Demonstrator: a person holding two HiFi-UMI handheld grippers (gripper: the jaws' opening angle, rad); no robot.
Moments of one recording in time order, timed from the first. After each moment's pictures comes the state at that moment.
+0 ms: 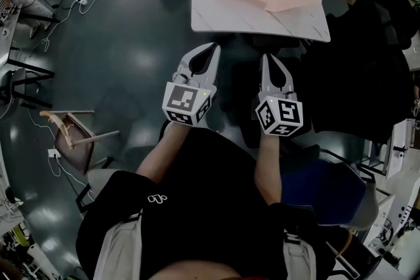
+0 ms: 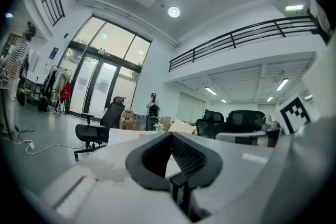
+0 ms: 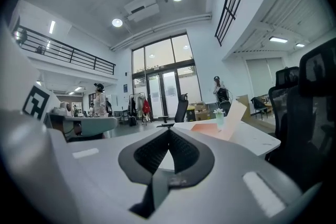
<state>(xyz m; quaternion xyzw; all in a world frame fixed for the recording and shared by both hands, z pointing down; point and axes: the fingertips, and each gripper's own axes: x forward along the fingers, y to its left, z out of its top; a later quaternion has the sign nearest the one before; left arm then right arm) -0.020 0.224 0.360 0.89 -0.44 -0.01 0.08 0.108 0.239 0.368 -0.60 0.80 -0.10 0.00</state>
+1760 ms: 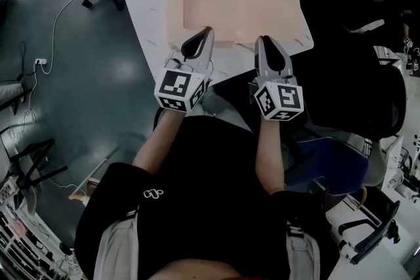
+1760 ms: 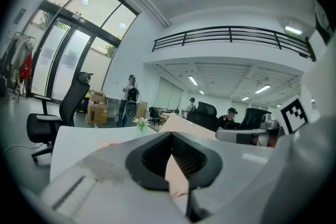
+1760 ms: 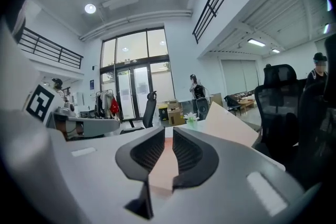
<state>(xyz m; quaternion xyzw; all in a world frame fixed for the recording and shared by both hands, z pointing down) 0.124 -0.113 0.389 0.95 -0.29 0.05 0.14 0.240 -0.057 0.385 -0.71 0.69 -0.14 -0.01</state>
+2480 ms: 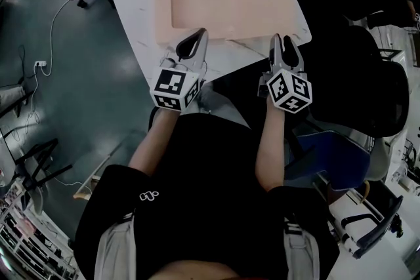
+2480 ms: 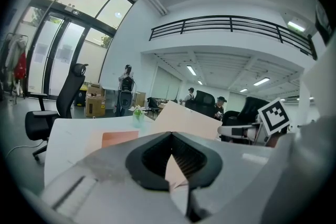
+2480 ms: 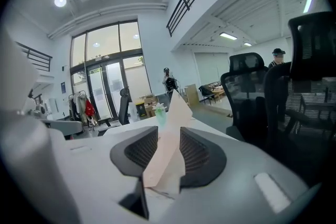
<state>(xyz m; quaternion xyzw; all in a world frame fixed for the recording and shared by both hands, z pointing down) 0.152 -0.110 0.426 0.94 -0.27 0.11 0.15 0.348 -0.033 0.444 -0.78 0.59 -0.21 0.00</state>
